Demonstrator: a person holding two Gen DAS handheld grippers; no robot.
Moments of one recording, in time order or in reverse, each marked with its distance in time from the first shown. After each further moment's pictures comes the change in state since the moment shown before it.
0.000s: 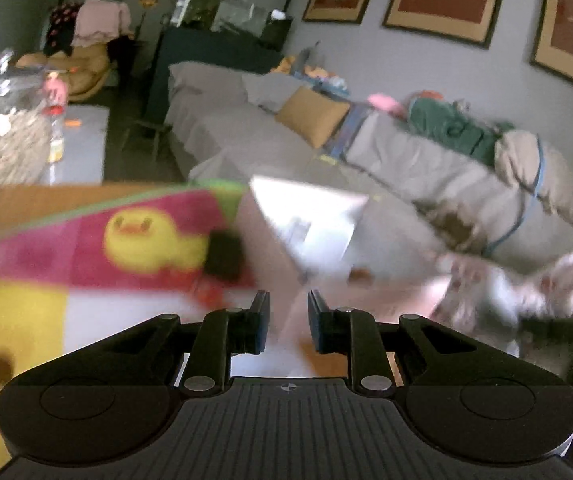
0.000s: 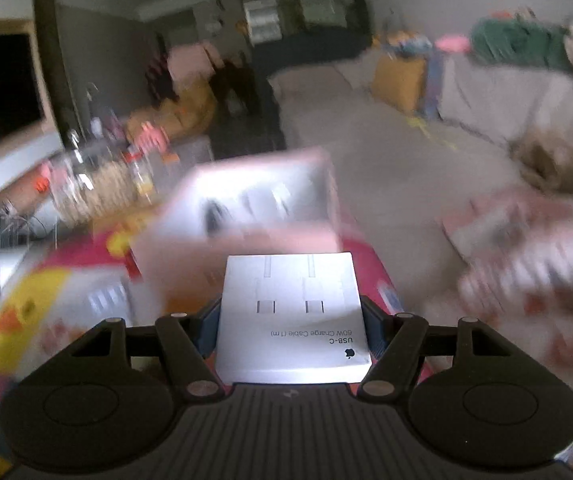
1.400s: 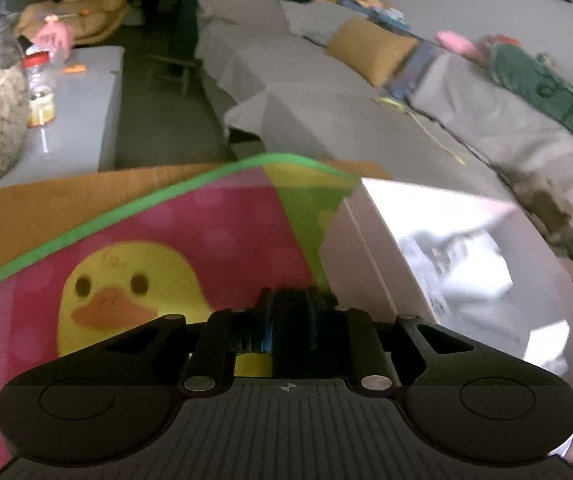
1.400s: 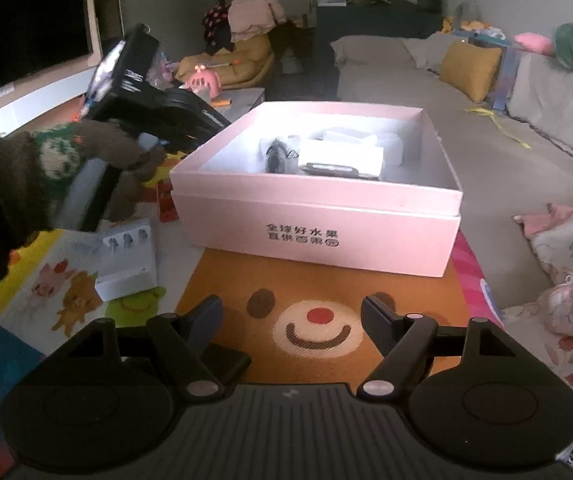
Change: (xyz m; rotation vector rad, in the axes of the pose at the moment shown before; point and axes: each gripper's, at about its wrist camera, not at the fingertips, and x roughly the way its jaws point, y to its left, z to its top) left arm 0.195 0.066 0.084 -0.015 0.231 0.089; right arm 0.066 0.042 -0.026 -0.171 0.147 0.092
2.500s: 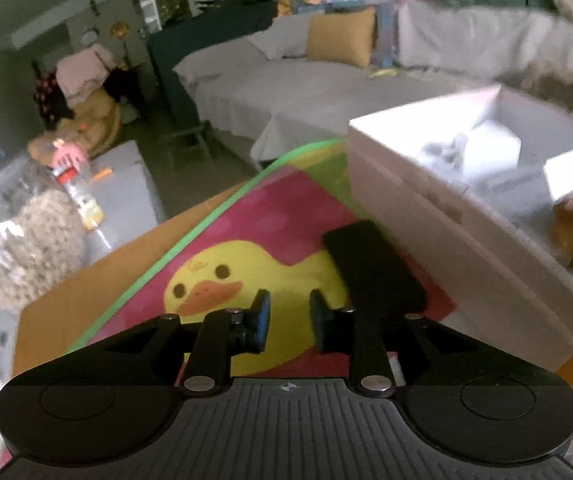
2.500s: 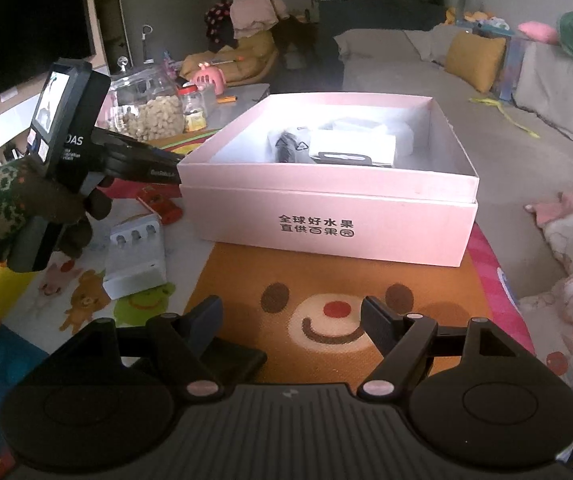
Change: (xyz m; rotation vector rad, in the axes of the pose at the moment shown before) left arm -0.043 -0.023 -0.046 0.397 -0.100 0.207; right arm 0.004 0.003 -0.004 0.025 0.007 0.031
